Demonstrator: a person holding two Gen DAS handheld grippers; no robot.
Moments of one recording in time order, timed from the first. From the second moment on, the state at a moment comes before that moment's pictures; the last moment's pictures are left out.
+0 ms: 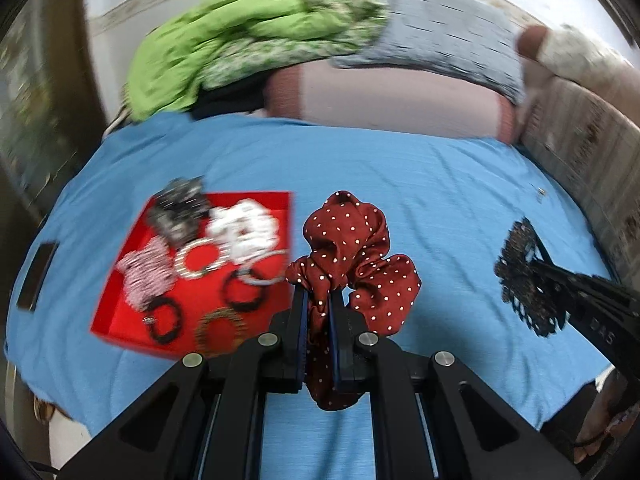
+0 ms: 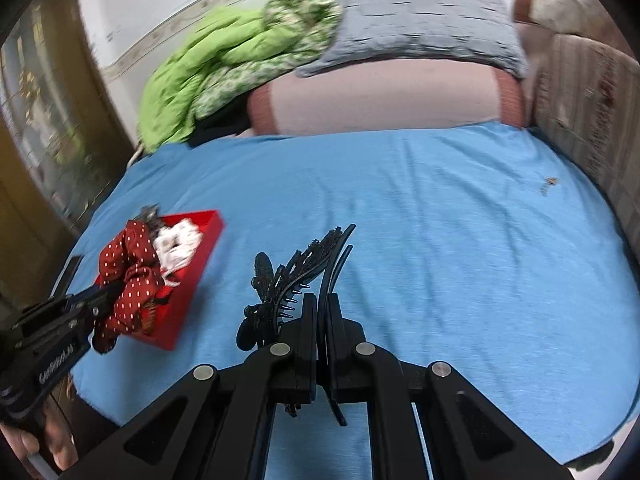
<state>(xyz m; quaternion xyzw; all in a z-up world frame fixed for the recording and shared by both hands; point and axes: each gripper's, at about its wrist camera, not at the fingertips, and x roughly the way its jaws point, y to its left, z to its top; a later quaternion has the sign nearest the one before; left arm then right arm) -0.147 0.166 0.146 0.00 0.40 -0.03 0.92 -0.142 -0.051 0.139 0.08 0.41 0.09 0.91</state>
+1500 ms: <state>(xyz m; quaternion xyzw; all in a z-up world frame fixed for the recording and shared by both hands) -0.074 0.330 0.074 -0.10 0.46 0.02 0.88 -0.018 0.178 0.058 0.05 0.51 0.24 0.83</state>
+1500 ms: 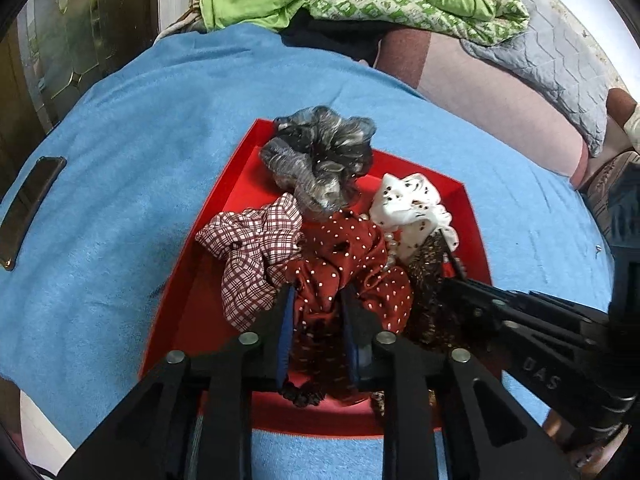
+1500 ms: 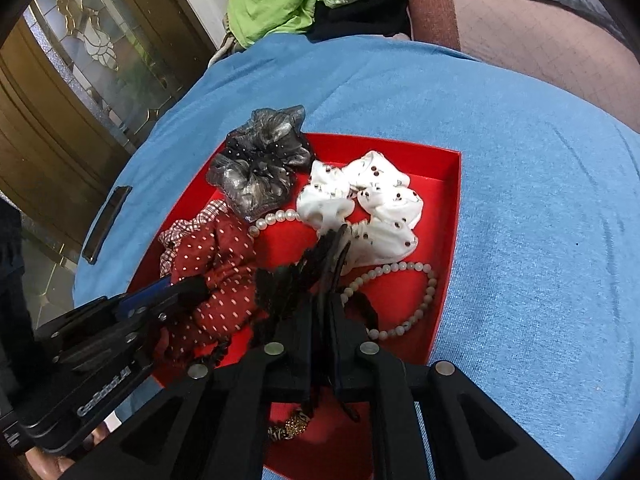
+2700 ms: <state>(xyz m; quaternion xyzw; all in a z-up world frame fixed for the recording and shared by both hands) -0.179 0.306 0.128 -0.04 0.38 0.07 0.92 -0.139 0.127 0.098 0.02 0.44 0.20 0.87</state>
